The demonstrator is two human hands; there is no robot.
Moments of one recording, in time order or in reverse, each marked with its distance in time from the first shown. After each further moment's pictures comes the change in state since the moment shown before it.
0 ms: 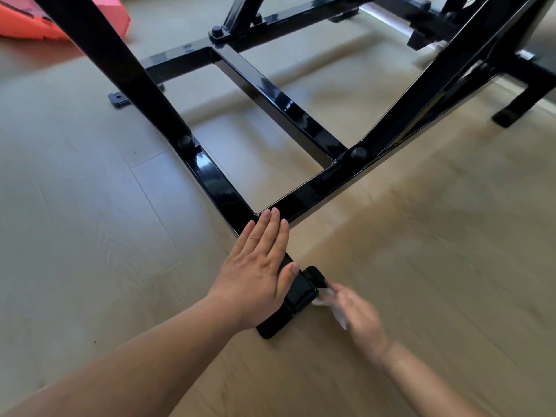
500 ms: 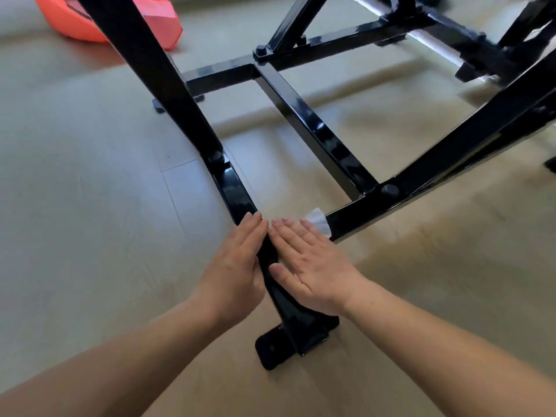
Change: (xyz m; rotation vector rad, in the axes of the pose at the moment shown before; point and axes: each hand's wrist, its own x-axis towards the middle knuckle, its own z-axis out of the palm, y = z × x) left_hand 0.007 -0.037 -0.027 -0.475 0.341 -0.220; right_hand 0.115 -0.141 0.022 -1.181 -0.324 -0.698
